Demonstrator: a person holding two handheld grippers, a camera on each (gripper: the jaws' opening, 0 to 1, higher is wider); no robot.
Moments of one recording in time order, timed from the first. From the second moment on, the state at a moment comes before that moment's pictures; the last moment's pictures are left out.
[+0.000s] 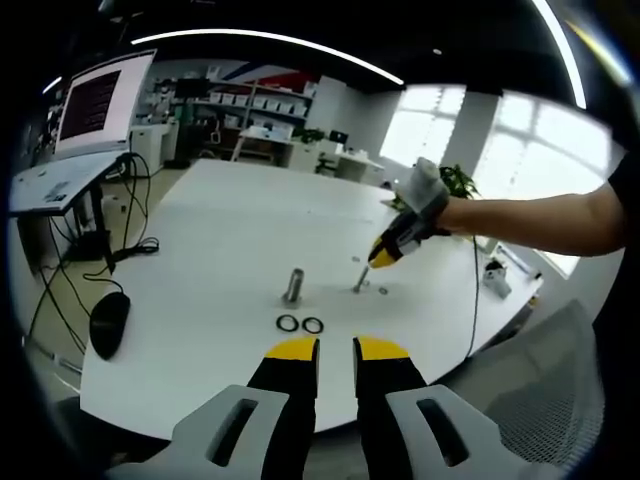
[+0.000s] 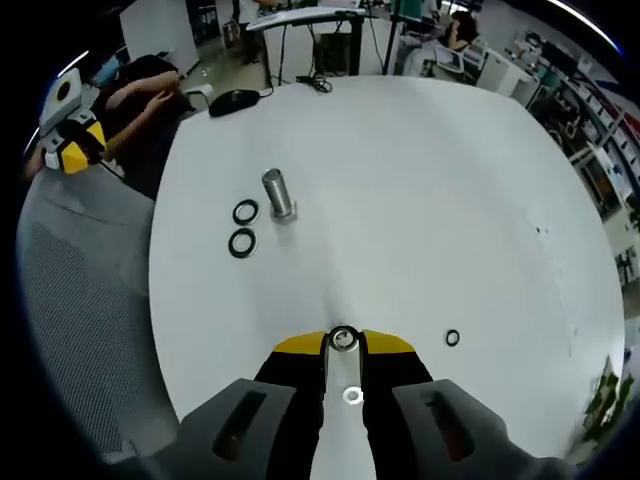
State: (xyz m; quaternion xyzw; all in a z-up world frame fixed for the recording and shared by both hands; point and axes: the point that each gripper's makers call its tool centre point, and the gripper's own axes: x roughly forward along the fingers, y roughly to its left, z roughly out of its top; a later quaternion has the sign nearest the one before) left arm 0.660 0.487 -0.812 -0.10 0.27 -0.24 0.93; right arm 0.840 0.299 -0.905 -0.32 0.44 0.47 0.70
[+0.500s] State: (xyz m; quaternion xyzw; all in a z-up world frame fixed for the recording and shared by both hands) left arm 0.660 0.487 -0.812 -0.10 0.27 -0.24 0.93; right arm 0.844 0.299 -0.911 -0.33 0.44 0.47 0.69
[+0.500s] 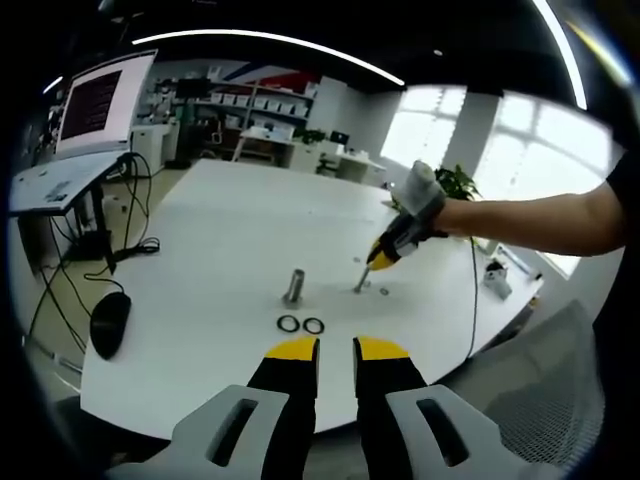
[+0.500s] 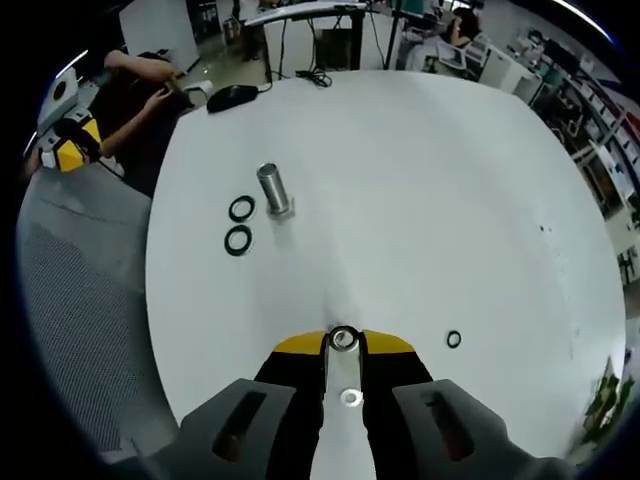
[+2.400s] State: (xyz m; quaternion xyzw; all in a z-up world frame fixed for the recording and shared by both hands) left arm 0.662 0.488 -0.813 -0.10 0.28 -0.23 0.93; right arm 0.837 0.302 -0.939 -0.38 0.46 0.48 0.64
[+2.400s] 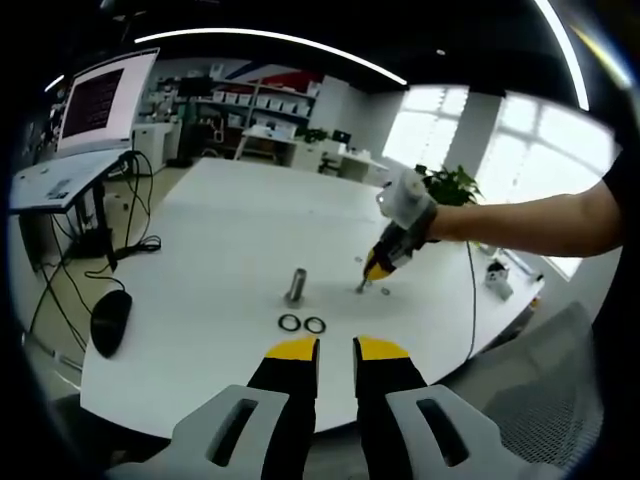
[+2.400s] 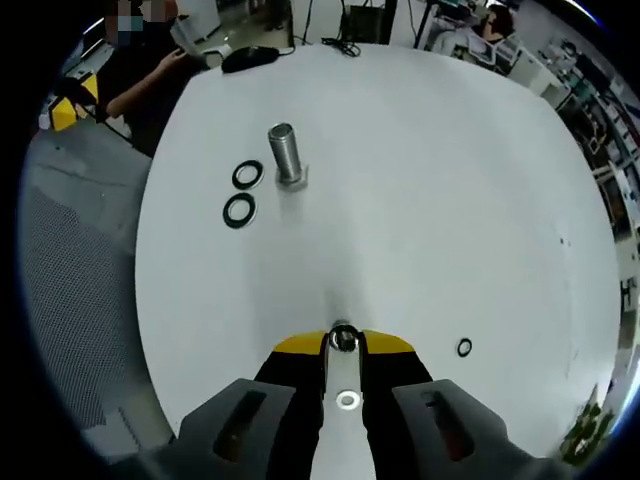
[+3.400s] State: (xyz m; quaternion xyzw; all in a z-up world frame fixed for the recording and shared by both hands) left arm 0.661 0.488 -0.817 -0.10 0.29 -0.23 0.92; right arm 0.828 0.297 -0.967 -0.39 0.48 0.49 0.62
